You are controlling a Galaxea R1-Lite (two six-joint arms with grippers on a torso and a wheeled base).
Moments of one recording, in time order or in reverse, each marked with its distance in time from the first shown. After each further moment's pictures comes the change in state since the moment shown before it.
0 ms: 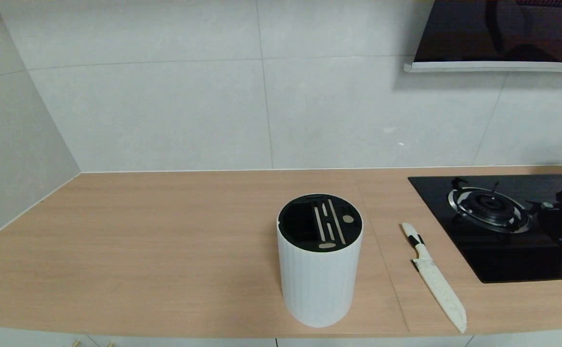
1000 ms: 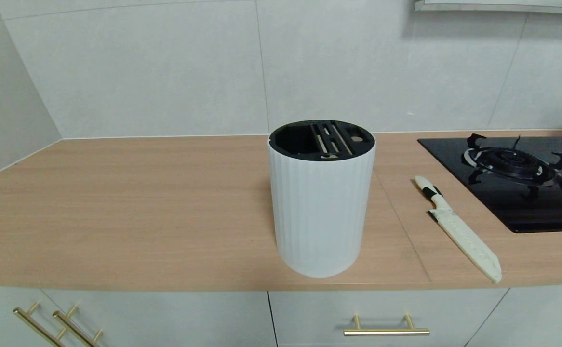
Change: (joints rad) left arm 0.000 0.000 0.000 0.000 0.000 0.000; right arm 0.000 0.000 0.000 0.000 0.000 0.000
